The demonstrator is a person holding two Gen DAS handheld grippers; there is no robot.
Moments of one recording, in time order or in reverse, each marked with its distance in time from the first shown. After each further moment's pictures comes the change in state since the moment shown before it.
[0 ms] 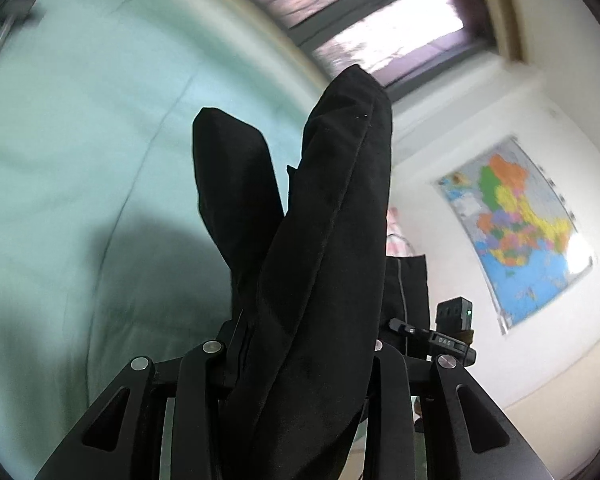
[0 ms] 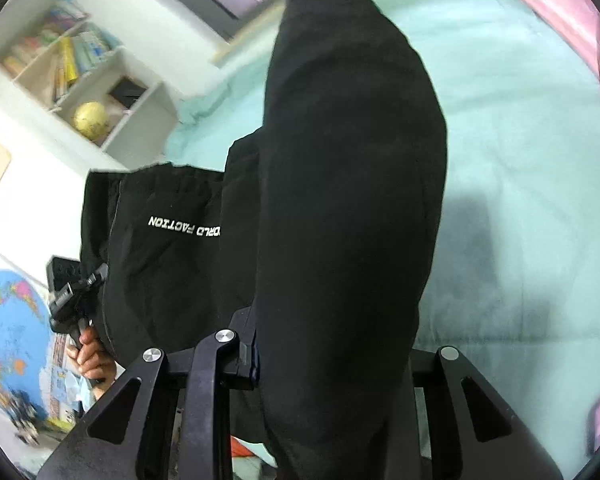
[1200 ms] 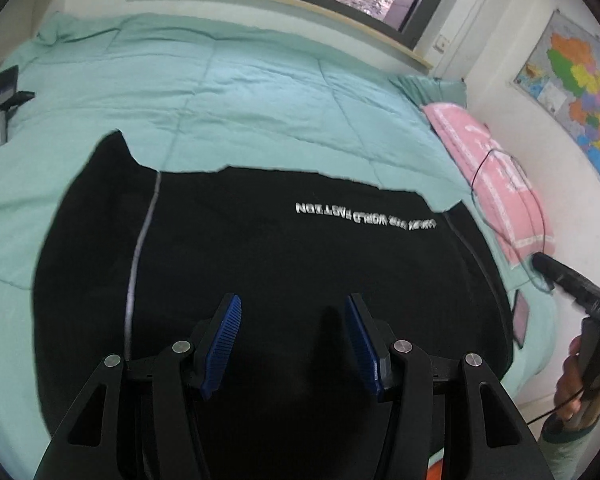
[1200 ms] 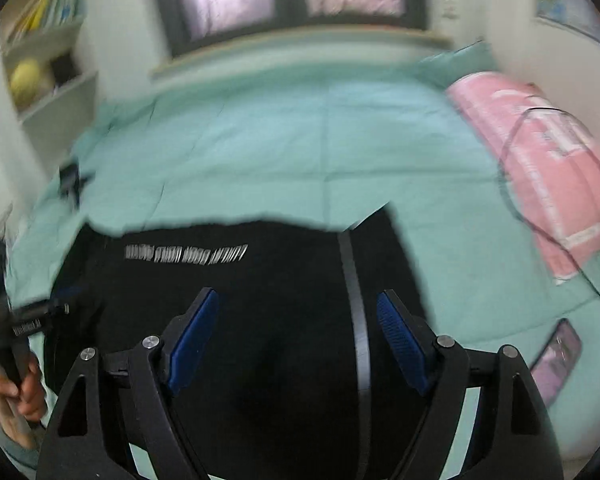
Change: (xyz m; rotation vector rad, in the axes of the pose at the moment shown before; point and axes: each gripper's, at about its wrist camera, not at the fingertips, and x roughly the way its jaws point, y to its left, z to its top) left arm 0.085 -0.039 -0.058 0.351 0.084 0.469; right arm 0.016 0.086 -0.052 -0.260 -0.208 -0.548
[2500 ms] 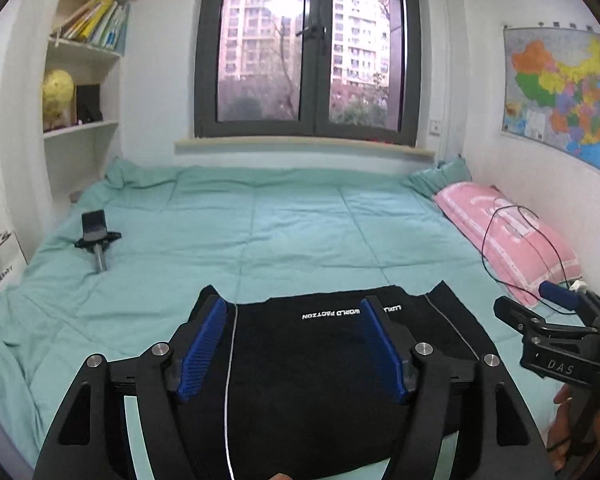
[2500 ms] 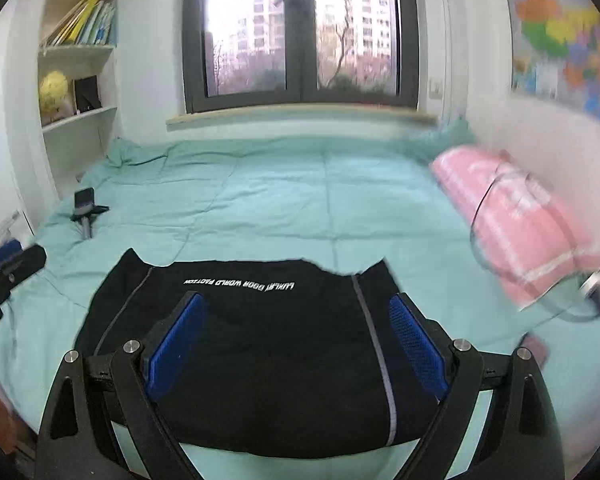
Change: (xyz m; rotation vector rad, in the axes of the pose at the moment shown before) left arm -0.195 -0.098 -0.051 0.148 -0.473 0.254; right arm -0.135 0.061 -0.027 -0.023 -0.340 -0.126
